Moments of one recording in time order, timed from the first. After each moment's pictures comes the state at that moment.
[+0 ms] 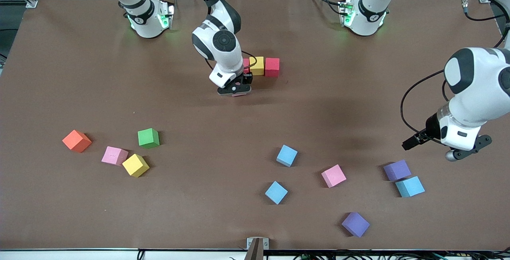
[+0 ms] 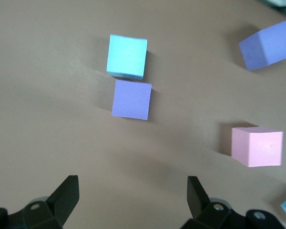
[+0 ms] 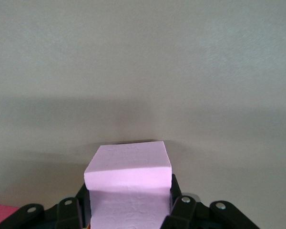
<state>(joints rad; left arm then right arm) 0.30 0.33 -0.36 -1.81 0.09 2.21 -0.50 0.75 0.41 0.11 -2.09 0.04 2.49 0.74</state>
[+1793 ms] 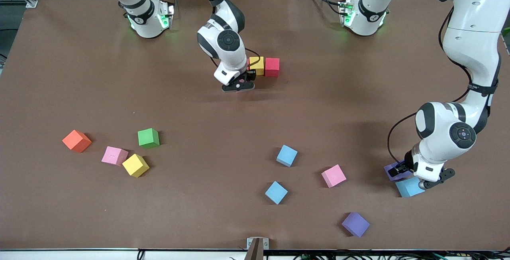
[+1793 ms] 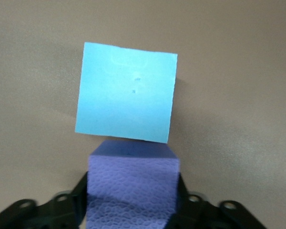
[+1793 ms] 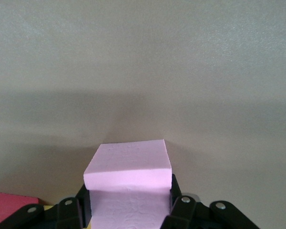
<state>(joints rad) 0.20 0.74 -0.20 -1.65 0.18 2.51 -0.50 0.79 0.44 0.11 -2.10 0.08 2.50 0.74</state>
